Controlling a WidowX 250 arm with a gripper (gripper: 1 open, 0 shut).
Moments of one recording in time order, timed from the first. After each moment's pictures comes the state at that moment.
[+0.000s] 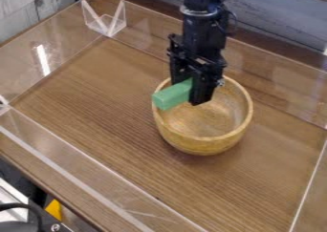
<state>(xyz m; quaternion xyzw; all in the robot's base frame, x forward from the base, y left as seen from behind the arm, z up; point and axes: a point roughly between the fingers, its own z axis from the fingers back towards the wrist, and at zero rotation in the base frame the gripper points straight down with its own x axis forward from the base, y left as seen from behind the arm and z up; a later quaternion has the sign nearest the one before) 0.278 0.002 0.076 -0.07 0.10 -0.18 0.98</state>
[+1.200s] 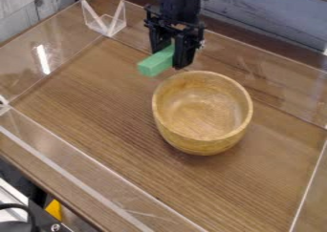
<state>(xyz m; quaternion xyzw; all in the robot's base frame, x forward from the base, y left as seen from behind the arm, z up) 0.309 0.051 0.087 -0.05 0.08 -0.09 0.99</state>
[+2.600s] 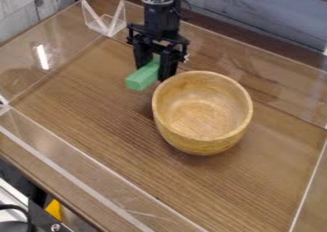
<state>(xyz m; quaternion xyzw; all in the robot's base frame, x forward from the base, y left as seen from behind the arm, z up) 0.308 0.060 0.060 -0.04 0.10 -0.03 0.99</state>
